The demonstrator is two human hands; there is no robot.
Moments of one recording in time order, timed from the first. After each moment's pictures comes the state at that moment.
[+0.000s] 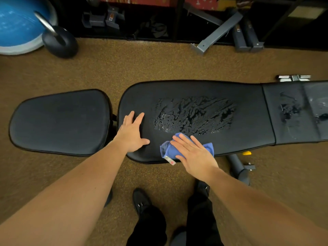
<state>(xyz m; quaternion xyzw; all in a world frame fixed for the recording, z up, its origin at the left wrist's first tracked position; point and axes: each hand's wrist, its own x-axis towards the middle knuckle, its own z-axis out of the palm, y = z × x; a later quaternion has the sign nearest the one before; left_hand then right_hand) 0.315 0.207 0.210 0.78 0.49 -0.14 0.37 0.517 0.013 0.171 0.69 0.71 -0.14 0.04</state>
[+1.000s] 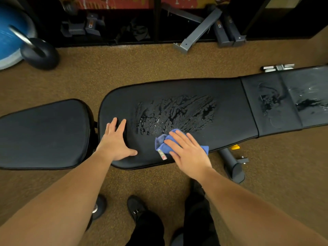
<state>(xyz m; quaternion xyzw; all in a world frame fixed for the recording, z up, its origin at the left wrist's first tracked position) 0.330 0.196 0.207 0.77 0.52 -0.18 0.32 0.541 -0.003 0.167 0.73 0.68 -0.08 -0.03</state>
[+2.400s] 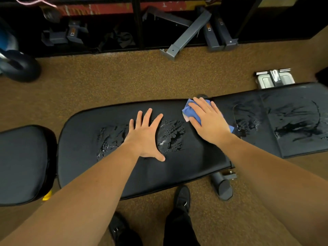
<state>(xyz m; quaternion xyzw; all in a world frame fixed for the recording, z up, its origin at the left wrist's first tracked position) 0.571 0.182 0.218 0.88 0.35 -0.24 0.21 0.806 0.061 0.192 0.79 0.61 -0.10 -0.07</state>
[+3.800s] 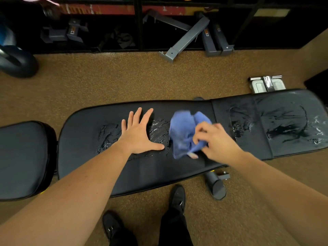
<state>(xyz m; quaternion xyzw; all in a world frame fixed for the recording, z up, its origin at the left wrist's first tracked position) 0.549 0.190 0.224 0.84 0.42 -0.13 0.32 0.784 0.007 0.247 0.70 0.68 -0.17 -0.10</state>
